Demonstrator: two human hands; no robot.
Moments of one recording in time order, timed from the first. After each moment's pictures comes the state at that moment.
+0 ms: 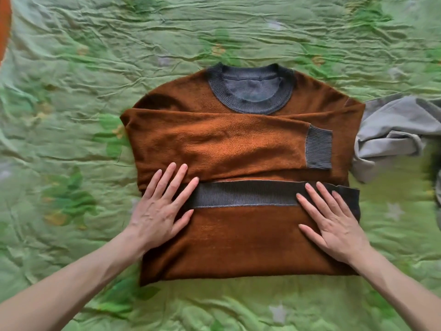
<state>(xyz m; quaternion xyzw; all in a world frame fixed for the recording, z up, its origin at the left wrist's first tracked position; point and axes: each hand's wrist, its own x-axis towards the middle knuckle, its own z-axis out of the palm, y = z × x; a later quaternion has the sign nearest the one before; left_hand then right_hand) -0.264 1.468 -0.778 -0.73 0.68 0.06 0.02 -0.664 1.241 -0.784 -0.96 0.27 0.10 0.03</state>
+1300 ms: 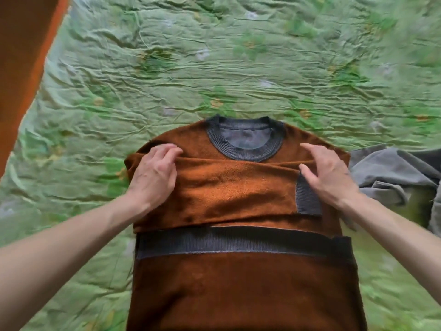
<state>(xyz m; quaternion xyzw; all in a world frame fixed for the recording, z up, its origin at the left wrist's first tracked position) -0.184 1.329 -0.735 -0.81 0.56 0.08 -0.17 -0.521 1.083 -0.710 -0.89 0.41 -0.01 0.19</state>
